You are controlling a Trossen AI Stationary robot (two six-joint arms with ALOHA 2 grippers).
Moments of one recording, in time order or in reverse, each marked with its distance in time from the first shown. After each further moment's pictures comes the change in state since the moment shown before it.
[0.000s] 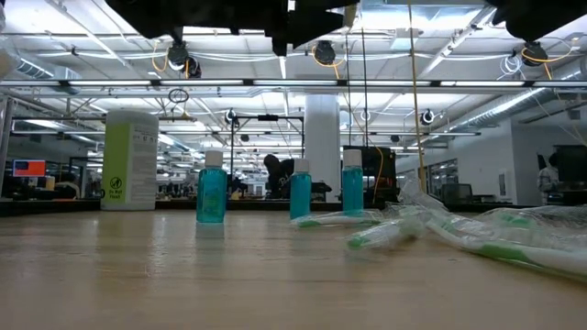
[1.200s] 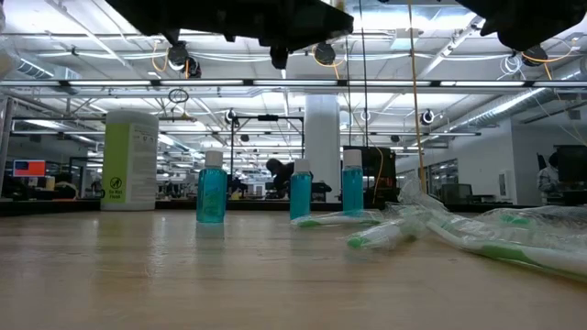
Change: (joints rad) left arm 0.001 -0.020 0.000 -0.157 0.061 -0.097; right arm -0.022 0.063 0.000 0.068 -0.075 0.018
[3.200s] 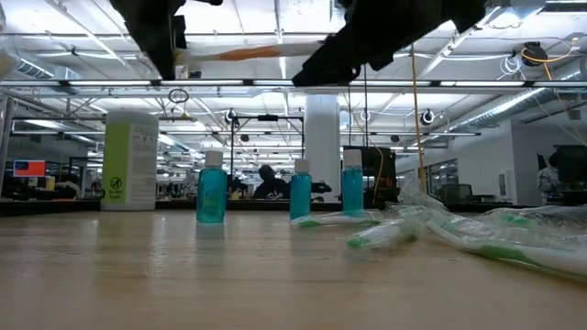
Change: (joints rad) left arm -0.166 -0.133 0.381 -1.647 0.010 -0.512; right arm -0.009 0.193 0.372 -1.218 -0.002 0.102
